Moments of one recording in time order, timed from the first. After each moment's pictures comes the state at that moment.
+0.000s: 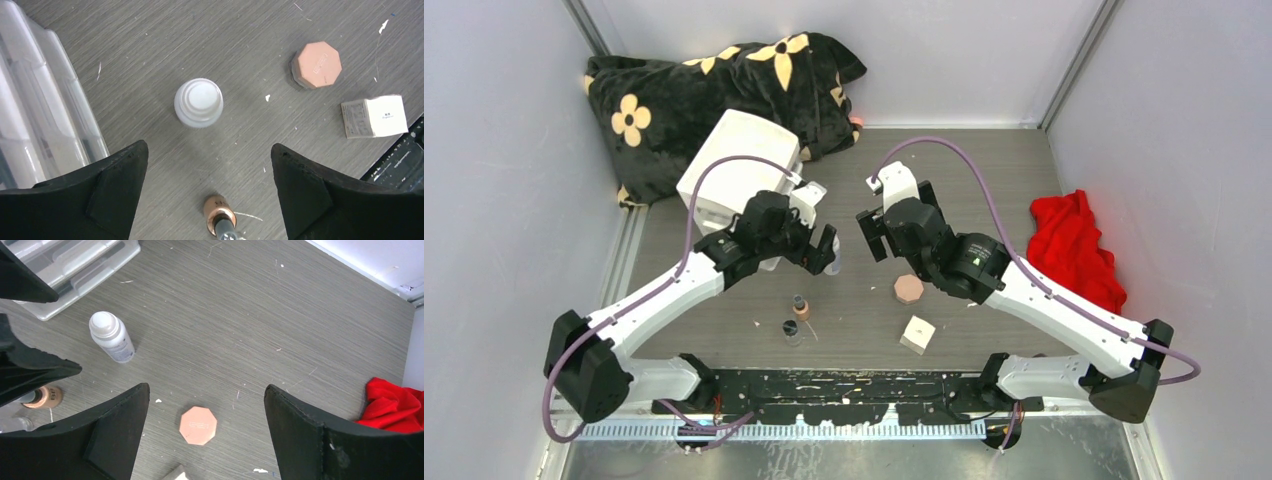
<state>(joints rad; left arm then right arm) -0.68 1.22 0.97 -0.34 0.12 -0.06 0.97 1.16 1.24 -0.64 0.62 0.11</state>
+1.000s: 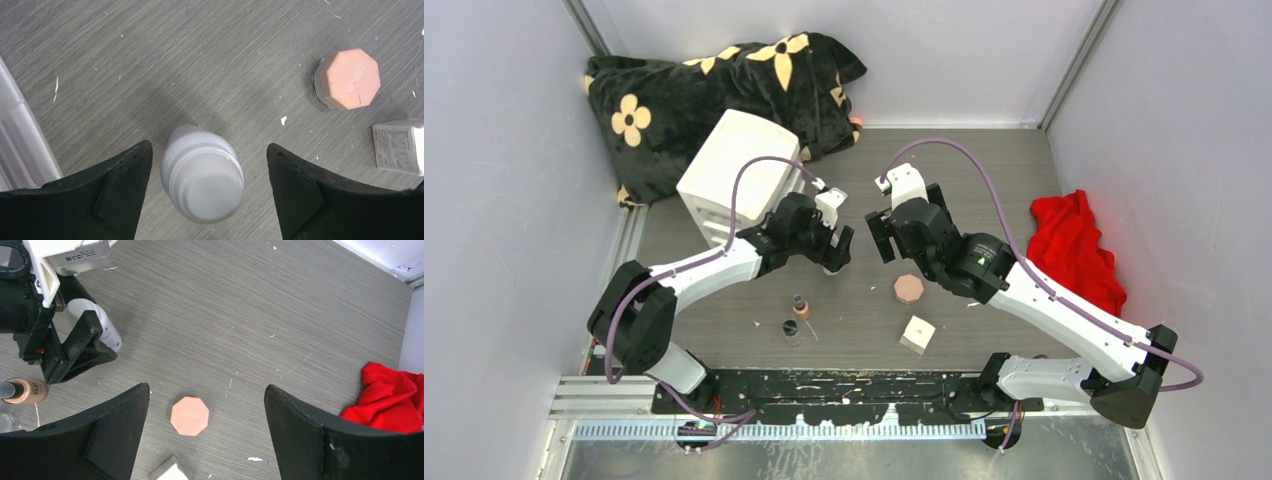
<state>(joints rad) -0.68 1.53 0.96 -0.11 0.15 -0.08 0.93 1.14 1.21 -0.68 0.61 0.13</state>
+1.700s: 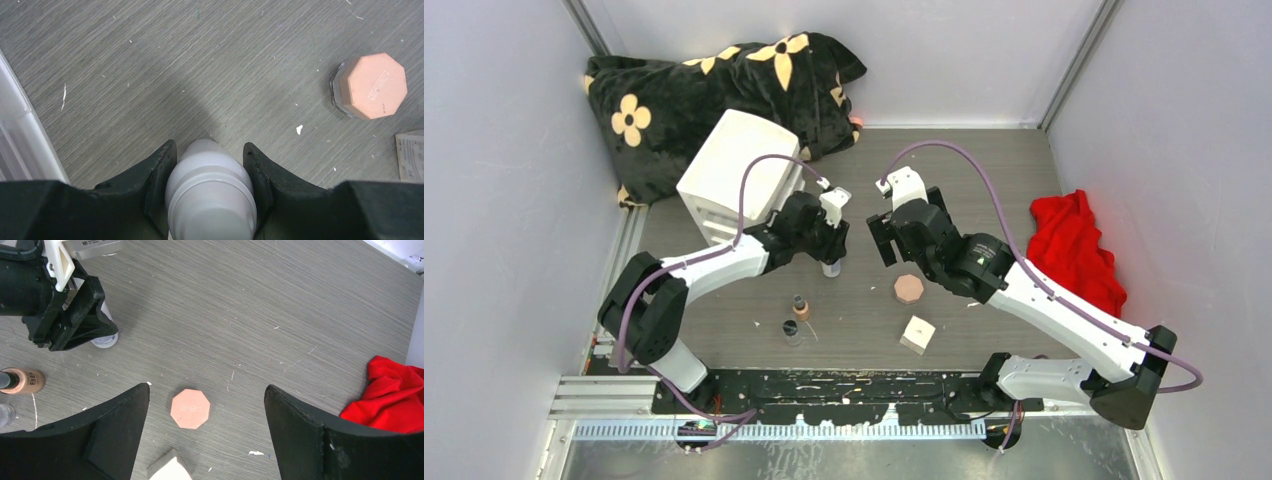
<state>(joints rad) -0.68 1.60 0.97 -0.03 0.12 -0.05 0.91 1.13 1.19 -0.70 0.57 0.14</state>
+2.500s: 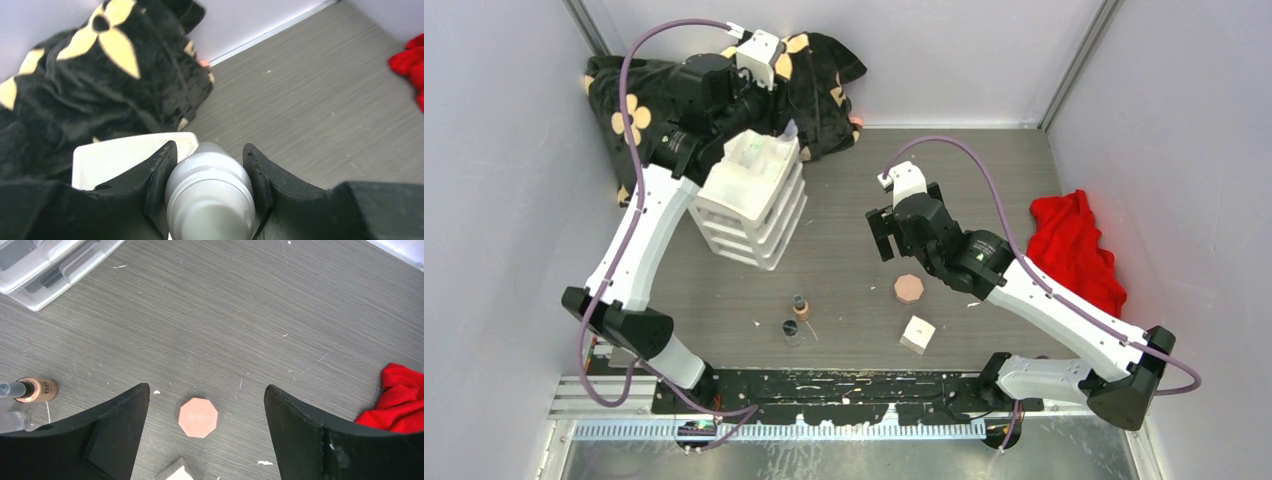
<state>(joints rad) -0.45 1.56 1.97 -0.62 0.11 0.11 0.88 1.14 1.19 -0.65 0.52 0.14</state>
